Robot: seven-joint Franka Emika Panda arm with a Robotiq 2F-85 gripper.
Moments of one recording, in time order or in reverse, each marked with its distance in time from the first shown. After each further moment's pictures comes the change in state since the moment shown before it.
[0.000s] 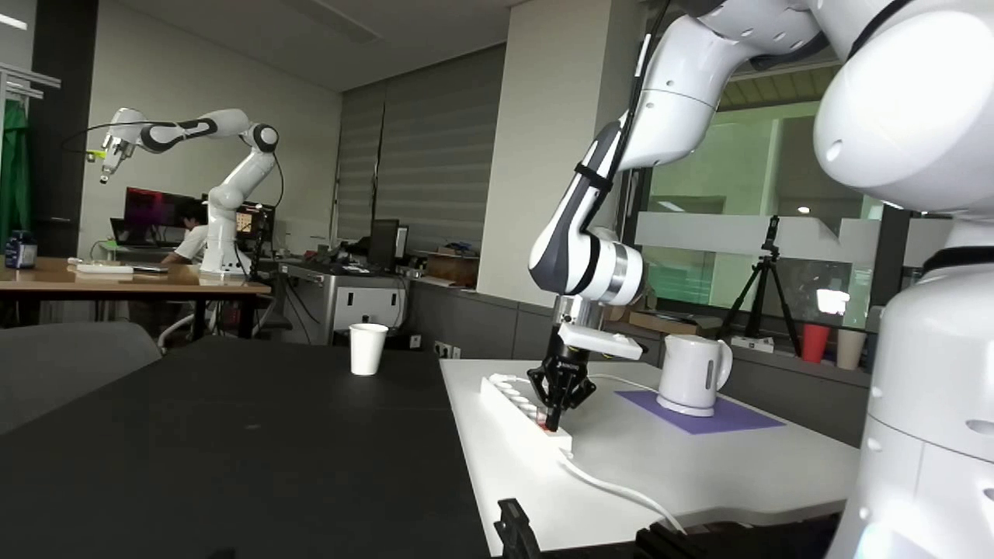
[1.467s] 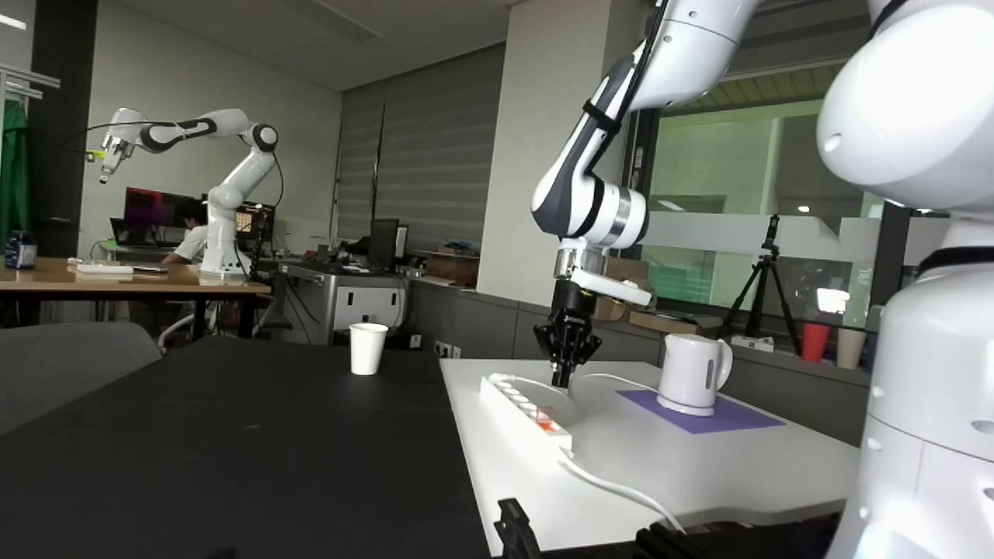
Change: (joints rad) arm 0.040 -0.232 -0.027 -0.034 0.016 -0.298 -0.118
